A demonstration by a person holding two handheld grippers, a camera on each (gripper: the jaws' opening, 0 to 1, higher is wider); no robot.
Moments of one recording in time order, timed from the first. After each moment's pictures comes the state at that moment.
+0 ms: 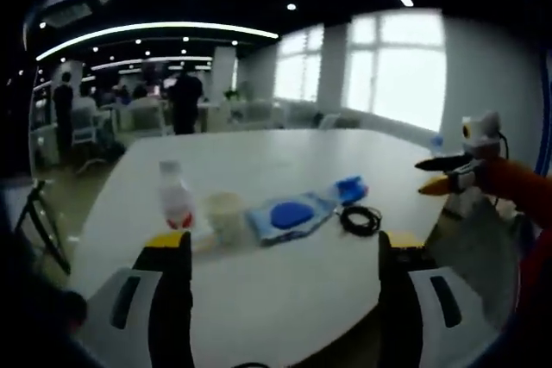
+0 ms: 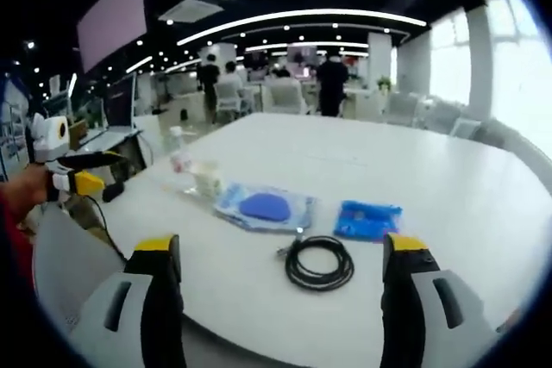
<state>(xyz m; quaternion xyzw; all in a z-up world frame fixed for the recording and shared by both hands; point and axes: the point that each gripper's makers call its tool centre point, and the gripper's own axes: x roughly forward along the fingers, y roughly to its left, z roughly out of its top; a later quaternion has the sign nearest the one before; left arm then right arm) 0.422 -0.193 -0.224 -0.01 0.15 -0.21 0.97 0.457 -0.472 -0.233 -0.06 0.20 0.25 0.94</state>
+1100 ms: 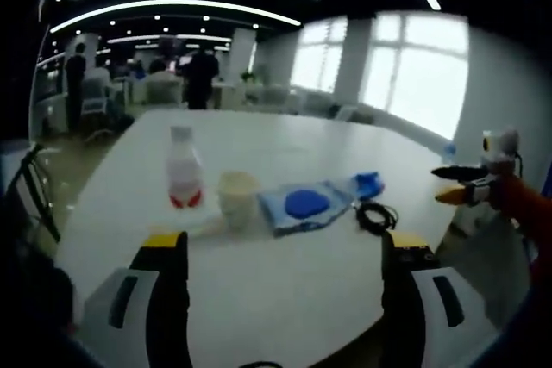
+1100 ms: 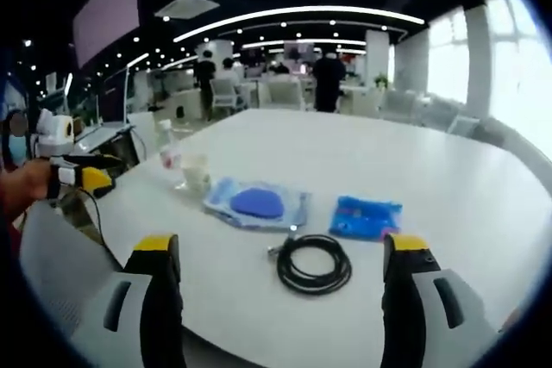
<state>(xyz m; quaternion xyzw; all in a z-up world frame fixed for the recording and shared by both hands) 0.450 -0.177 -0.256 -0.07 0.20 -0.18 0.96 0.472 -0.472 -0.247 -0.06 0.21 0.25 0.94</state>
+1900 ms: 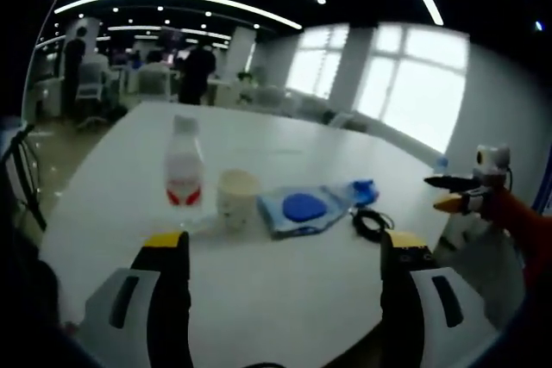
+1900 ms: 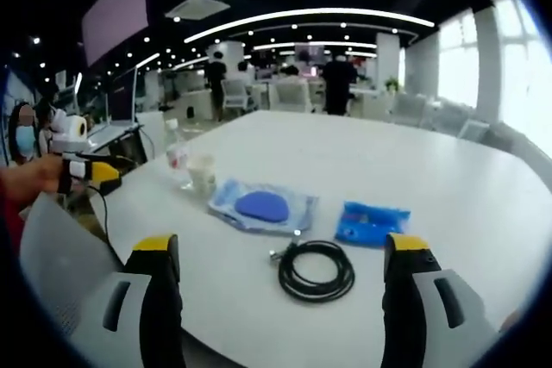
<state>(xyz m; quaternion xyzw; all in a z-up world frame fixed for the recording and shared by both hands) 0.459 -0.169 -0.262 -0.11 0.19 -0.19 0.96 0.479 -0.468 -0.248 -0.07 0.20 0.28 0.94</state>
